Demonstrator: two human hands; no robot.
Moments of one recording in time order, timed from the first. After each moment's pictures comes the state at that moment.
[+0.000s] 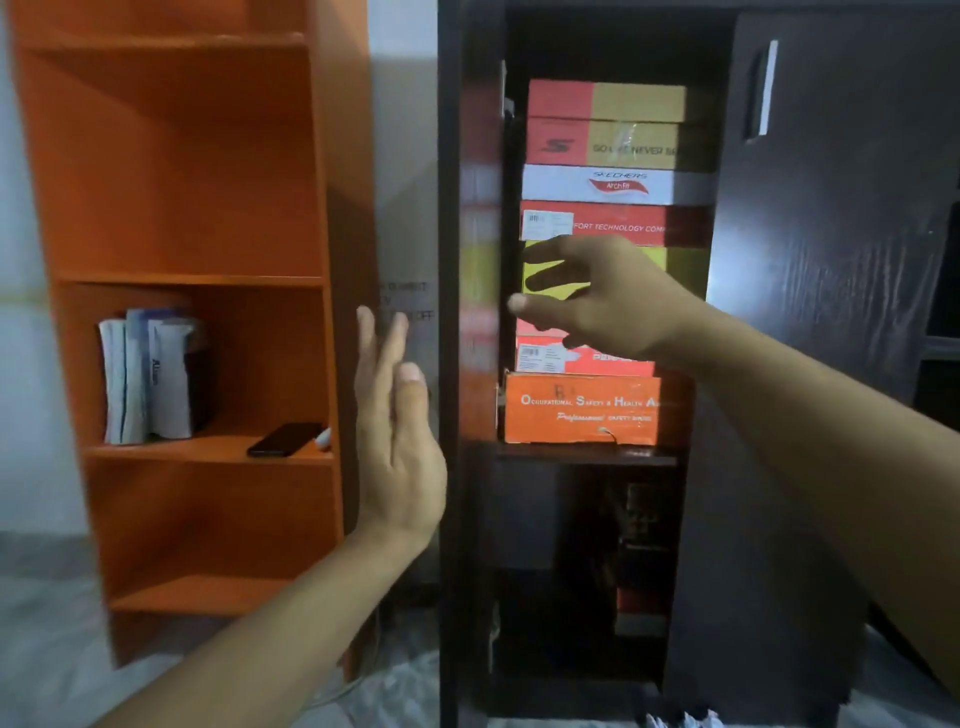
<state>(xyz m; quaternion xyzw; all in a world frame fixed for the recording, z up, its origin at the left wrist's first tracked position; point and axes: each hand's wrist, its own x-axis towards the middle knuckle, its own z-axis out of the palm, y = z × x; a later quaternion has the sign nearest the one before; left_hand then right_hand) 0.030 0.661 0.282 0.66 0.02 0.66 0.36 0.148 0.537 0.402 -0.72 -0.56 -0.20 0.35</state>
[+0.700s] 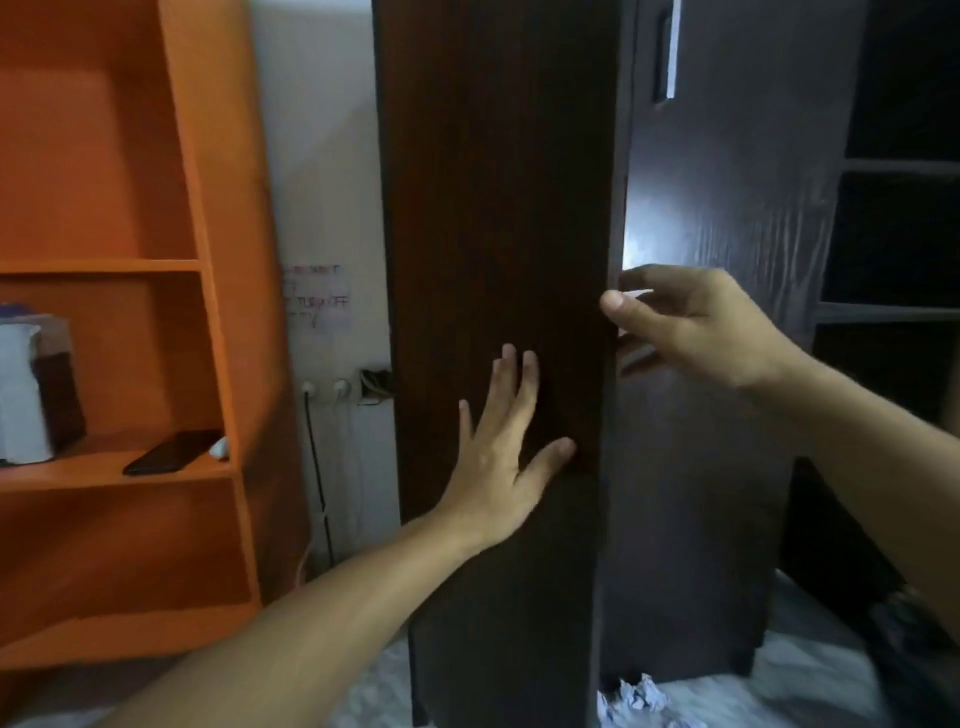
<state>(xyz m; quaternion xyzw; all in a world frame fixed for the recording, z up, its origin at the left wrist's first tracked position) 0.172 0.629 0.232 0.87 -0.11 0.40 0.26 0.224 0.443 0.355 -0.74 -0.43 -0.15 0.49</state>
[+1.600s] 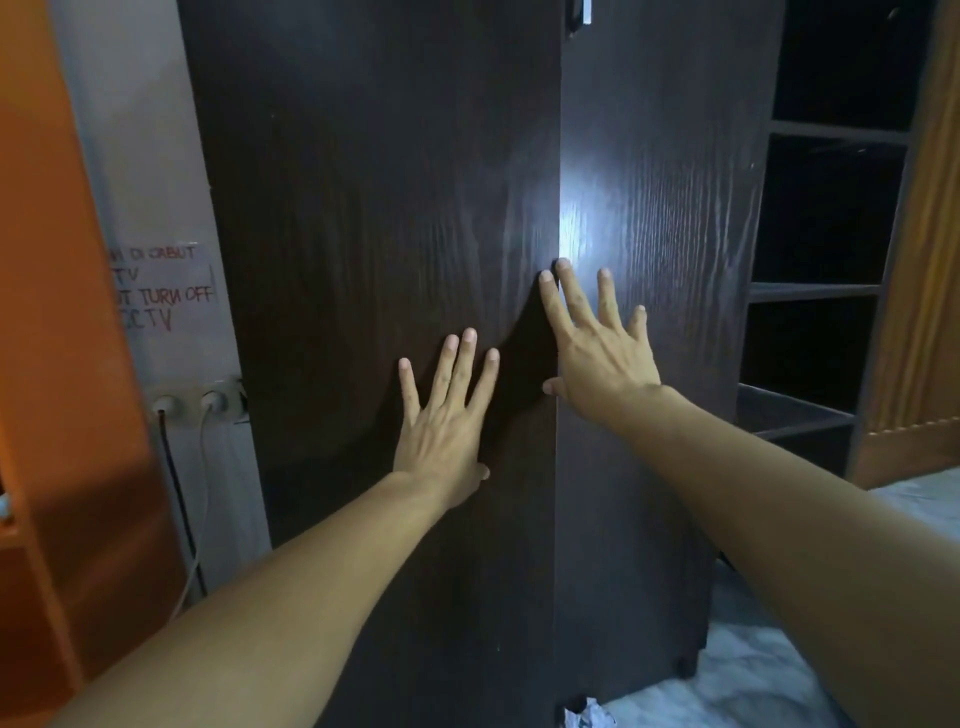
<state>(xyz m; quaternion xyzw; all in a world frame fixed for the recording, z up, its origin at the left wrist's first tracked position) 0.331 0.647 0.229 0.95 0.06 0.29 -0.13 0.399 0.486 0.297 -0.91 -0.26 -0.33 0.03</state>
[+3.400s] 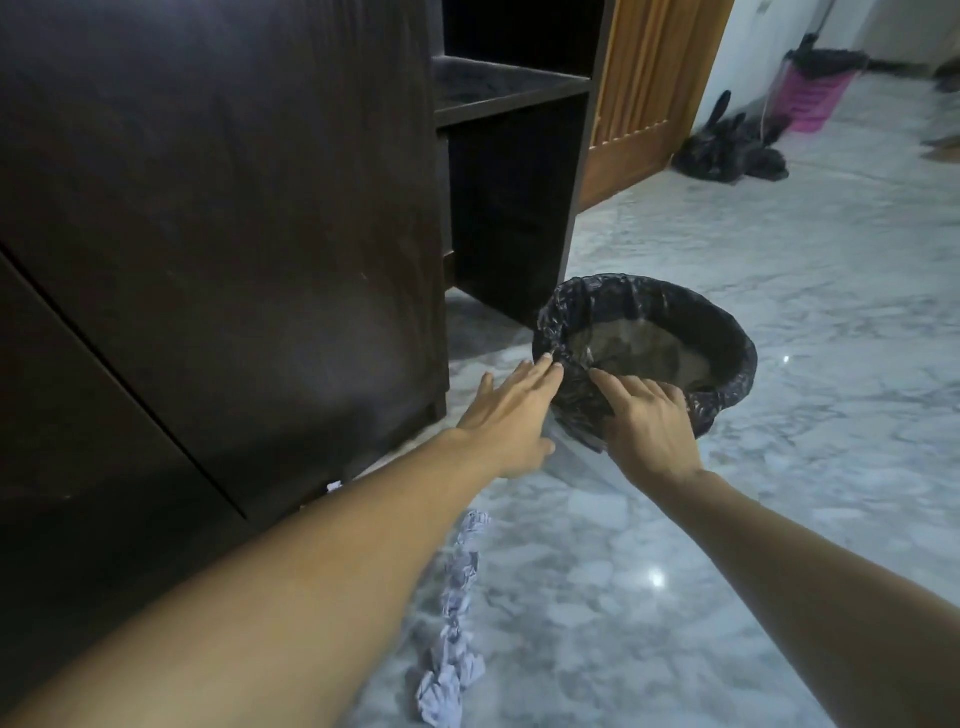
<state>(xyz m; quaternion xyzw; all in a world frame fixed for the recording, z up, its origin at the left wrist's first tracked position) 0.487 0.335 -0.049 0.94 -0.30 -0.08 0.11 0.459 0.159 -0.096 -0.97 -0.01 -0.24 0.04</state>
